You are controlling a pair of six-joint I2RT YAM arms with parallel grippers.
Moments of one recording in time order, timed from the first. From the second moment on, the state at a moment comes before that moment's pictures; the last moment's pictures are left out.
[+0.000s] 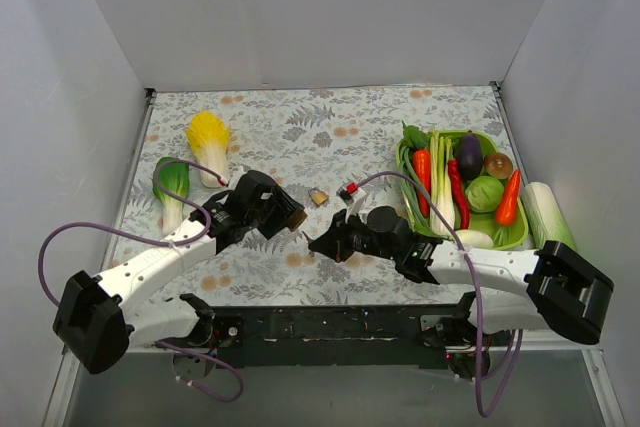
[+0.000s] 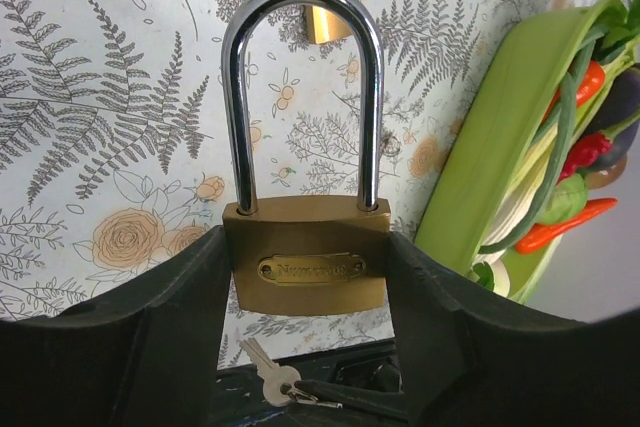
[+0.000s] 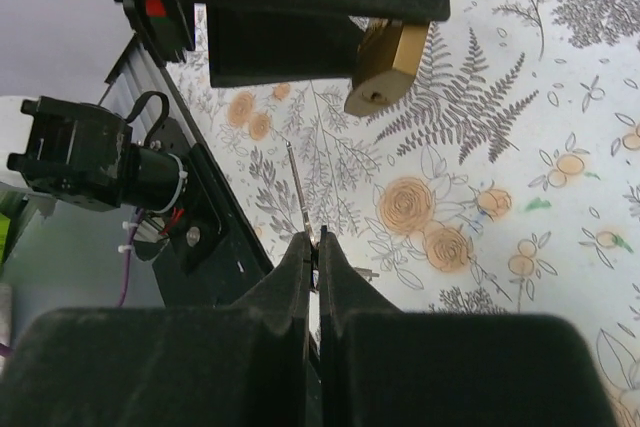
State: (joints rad) left arm -0.69 1.15 0.79 -0.45 -0.13 -1.33; right arm 1.05 1.22 0.48 0.44 -0.15 0.63
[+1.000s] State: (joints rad) left arm -0.69 1.02 0.71 -0.38 -0.13 -1.27; right arm 0.94 1.39 0.61 0.44 -0.30 0.64
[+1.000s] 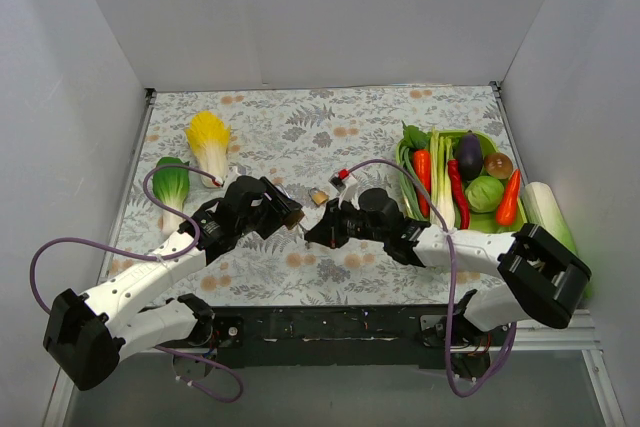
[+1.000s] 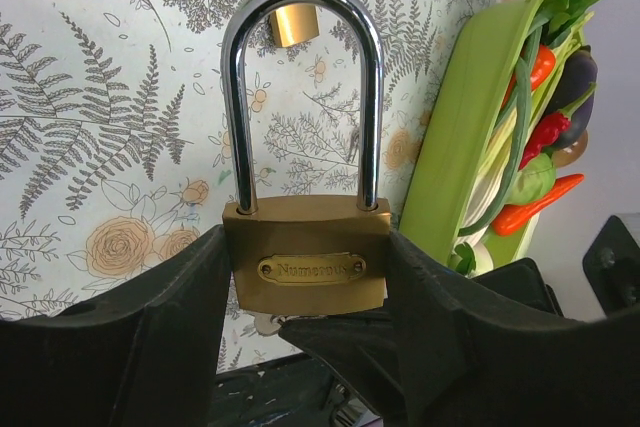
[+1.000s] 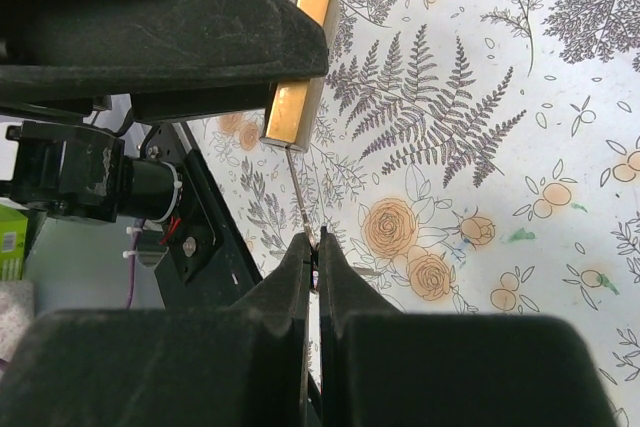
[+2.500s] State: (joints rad) left arm -0.69 1.00 0.68 -0.30 -0.20 -1.23; right arm 0.93 1.45 0.75 0.27 -0.26 0.62
